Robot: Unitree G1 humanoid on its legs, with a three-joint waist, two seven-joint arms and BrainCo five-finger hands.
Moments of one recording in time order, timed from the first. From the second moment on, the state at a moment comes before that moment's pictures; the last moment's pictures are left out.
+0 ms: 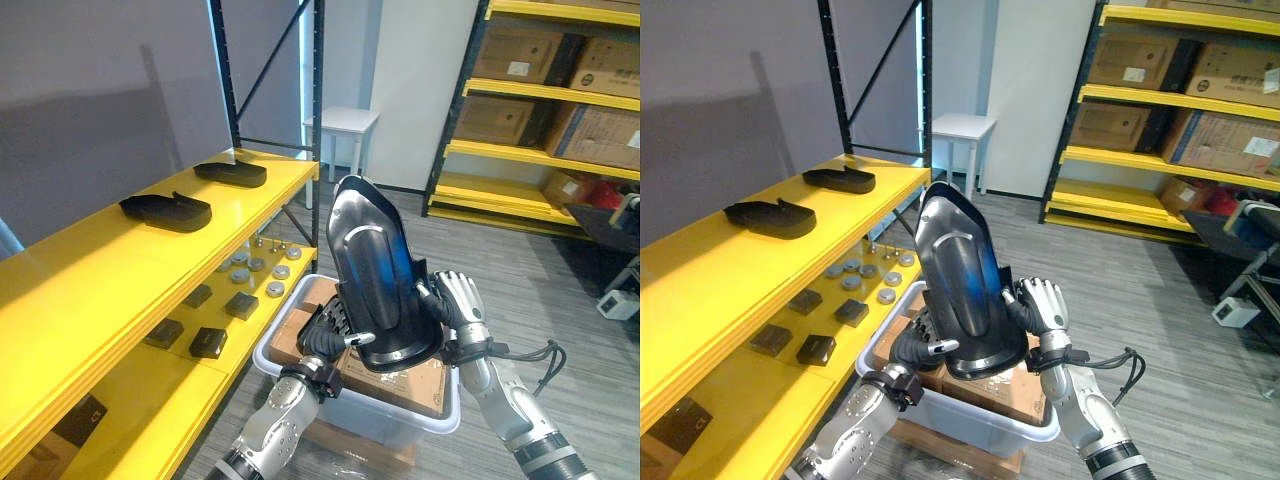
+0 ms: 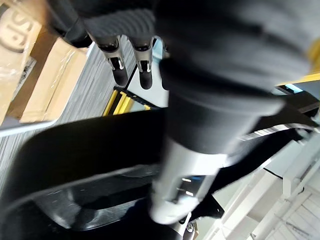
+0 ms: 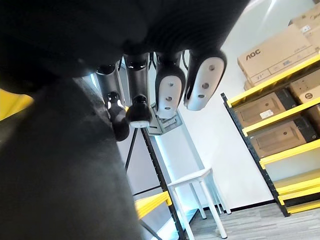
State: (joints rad) left arm -0.38 0.22 -0.58 0.18 -0.81 -0.11 0.19; right arm -0.32 -0.49 0.29 0.11 -0.67 -0.01 -0.35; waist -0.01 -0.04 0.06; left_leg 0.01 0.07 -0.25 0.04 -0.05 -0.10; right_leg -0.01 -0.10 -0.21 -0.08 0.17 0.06
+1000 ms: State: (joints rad) left arm -0.46 0.35 -0.61 0.32 -0.88 -0.13 0.27; right arm -0.33 -0.55 0.61 0.14 -0.67 0.03 -0.39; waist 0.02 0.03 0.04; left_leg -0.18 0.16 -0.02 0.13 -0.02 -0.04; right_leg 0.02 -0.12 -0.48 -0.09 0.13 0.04
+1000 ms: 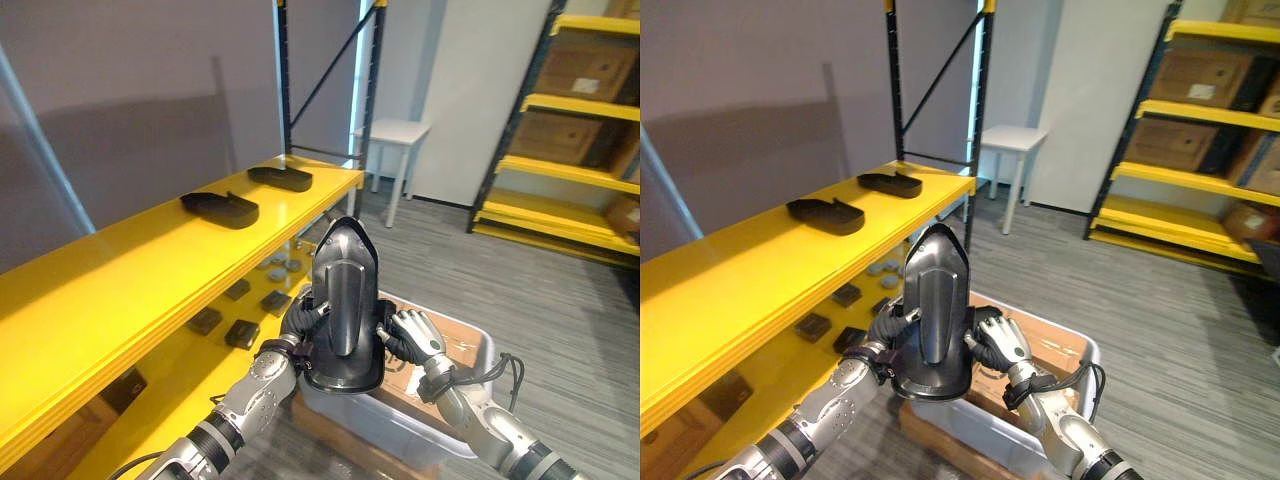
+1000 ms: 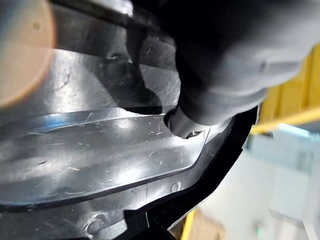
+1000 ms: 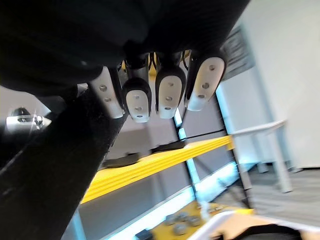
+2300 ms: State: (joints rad) left arm -0.17 0.01 -0.13 -0.07 0.03 -0.12 0.57; right arm 0.23 -0.01 -0.03 -0.36 0.19 -0.29 -0.32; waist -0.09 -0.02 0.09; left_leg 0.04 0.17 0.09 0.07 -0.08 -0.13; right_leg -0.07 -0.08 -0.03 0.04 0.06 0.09
